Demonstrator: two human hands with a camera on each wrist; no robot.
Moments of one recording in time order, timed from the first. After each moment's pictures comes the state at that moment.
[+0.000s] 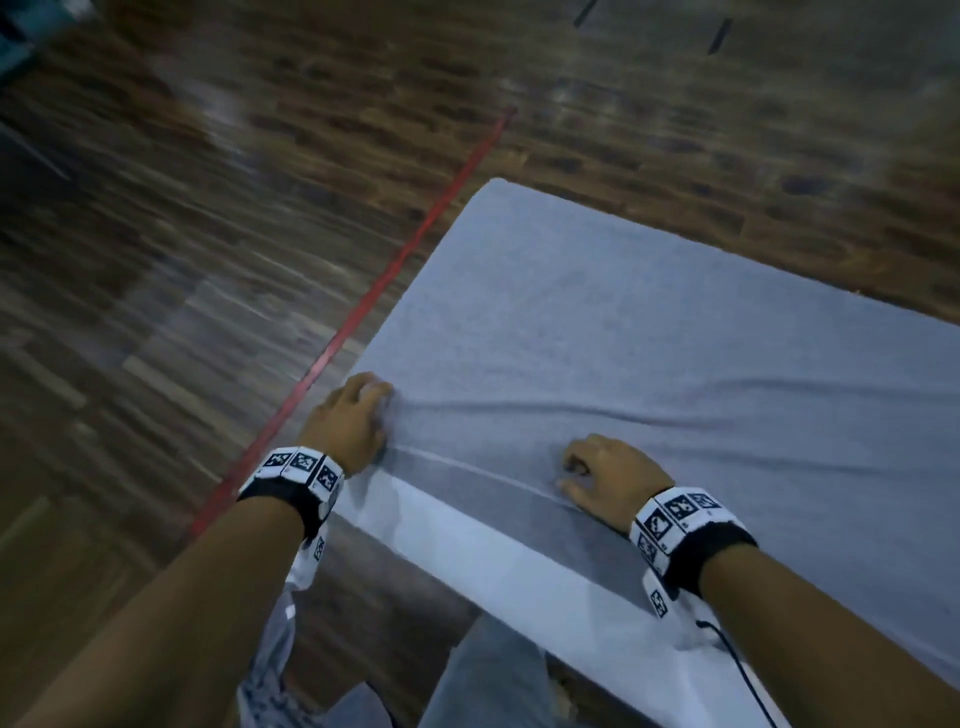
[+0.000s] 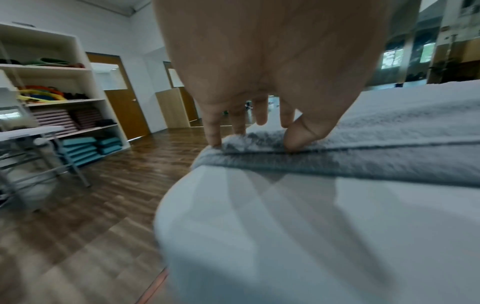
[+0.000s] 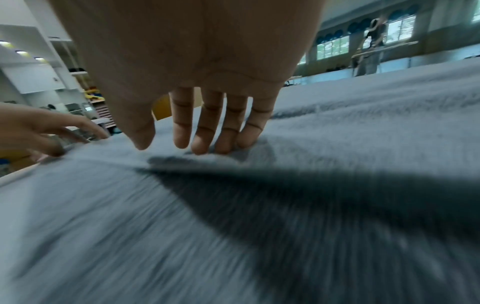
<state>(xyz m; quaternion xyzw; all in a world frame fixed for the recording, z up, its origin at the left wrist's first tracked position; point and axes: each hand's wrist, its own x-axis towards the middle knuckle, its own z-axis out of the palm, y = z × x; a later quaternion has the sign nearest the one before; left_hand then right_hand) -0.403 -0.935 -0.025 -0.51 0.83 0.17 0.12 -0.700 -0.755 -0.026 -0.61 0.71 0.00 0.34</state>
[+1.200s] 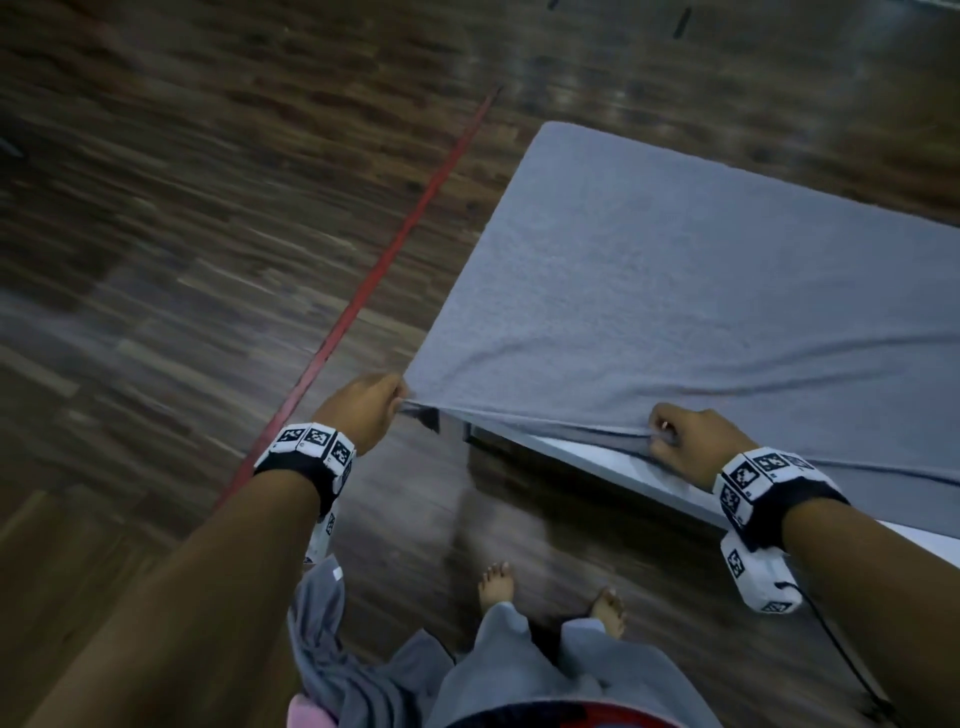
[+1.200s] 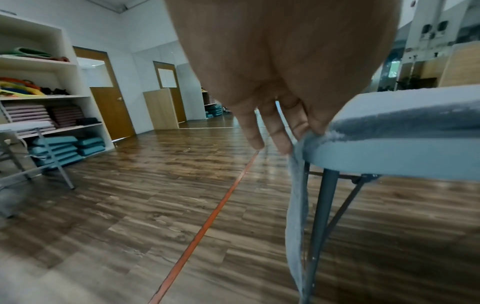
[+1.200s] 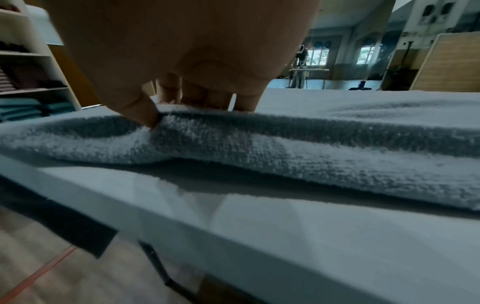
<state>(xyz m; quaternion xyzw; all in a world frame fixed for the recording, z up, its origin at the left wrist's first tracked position) -0.210 -0.916 -0.038 -0.43 0.87 0.22 0.08 -0.564 -0.680 -0.010 -0.51 0.81 0.02 0.30</state>
